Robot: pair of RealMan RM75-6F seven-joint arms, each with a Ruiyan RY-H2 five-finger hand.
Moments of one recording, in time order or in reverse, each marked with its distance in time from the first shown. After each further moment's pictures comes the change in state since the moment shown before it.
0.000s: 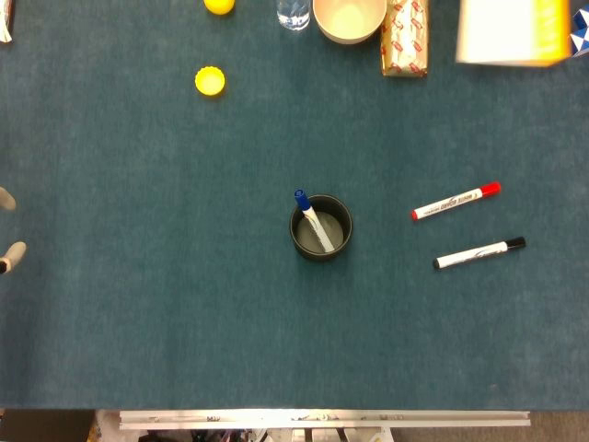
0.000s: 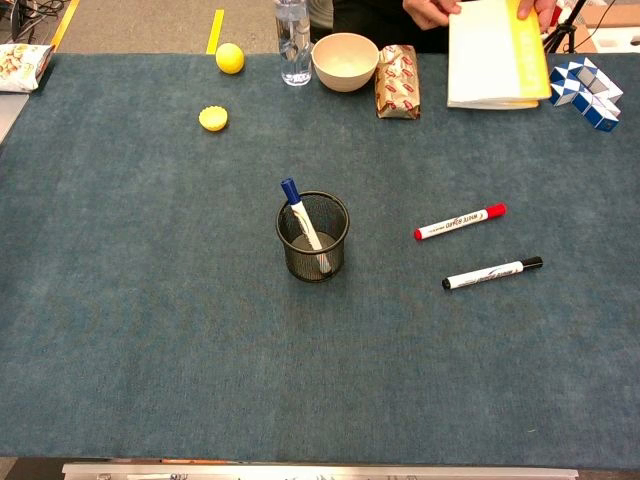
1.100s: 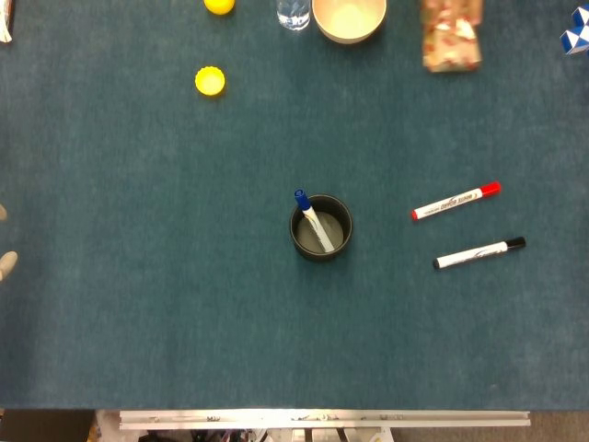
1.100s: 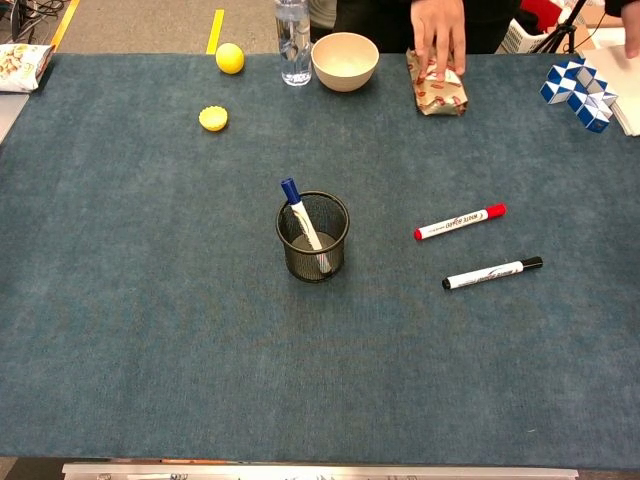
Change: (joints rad) left arm 0.028 0.006 0.021 0.022 0.006 0.025 -0.033; right arm 0.073 0.041 -0.021 -0.142 -0.046 -0.119 -0.078
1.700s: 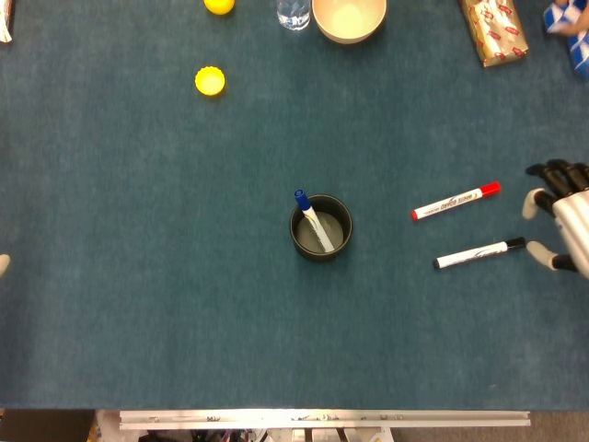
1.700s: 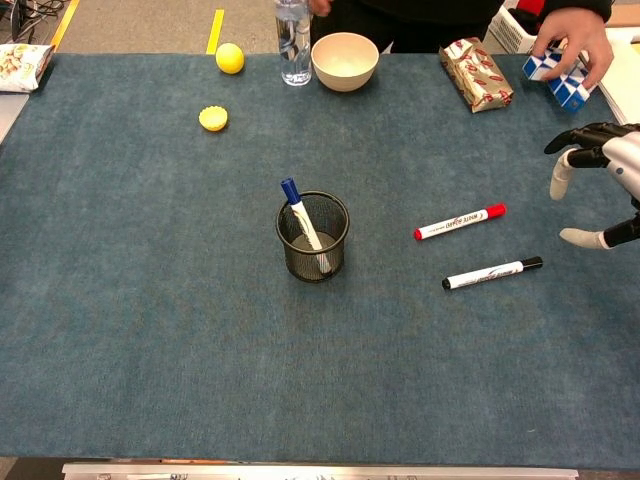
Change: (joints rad) left arm 0.014 -0.002 0.001 0.036 0.006 0.017 -0.056; right arm 0.095 -0.110 -0.012 -0.043 0.036 -0.143 -0.223
